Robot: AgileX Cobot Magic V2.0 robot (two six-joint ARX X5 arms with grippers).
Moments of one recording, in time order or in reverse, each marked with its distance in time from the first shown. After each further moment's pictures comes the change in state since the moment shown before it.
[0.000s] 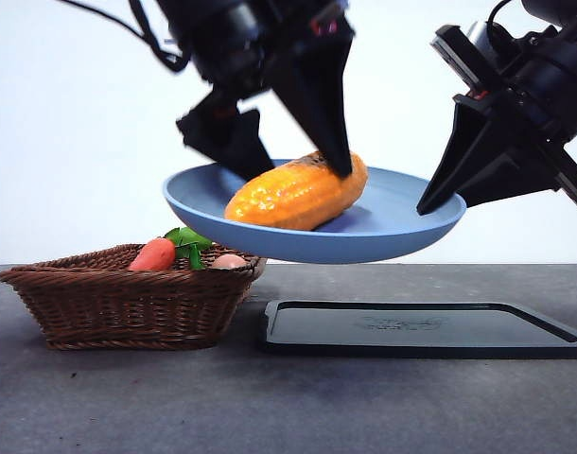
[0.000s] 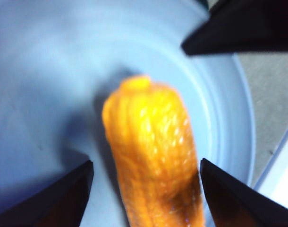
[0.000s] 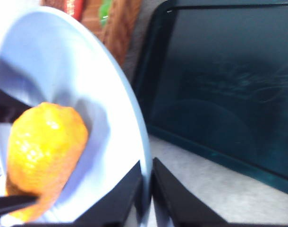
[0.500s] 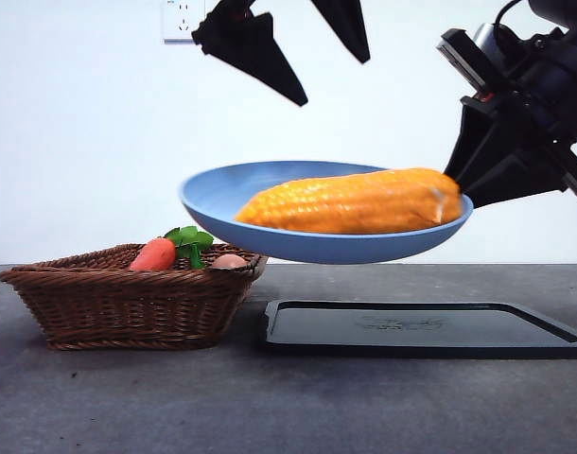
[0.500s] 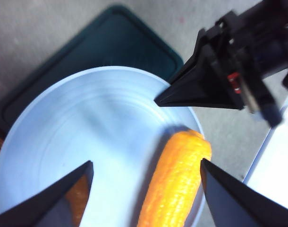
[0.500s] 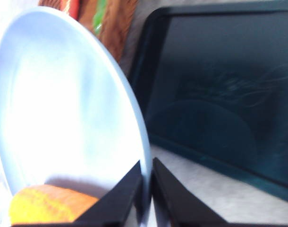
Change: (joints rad) left arm 0.001 -0.002 0.243 -0.131 0.000 0.004; right arm -0.046 0.000 0.000 0.003 0.006 0.000
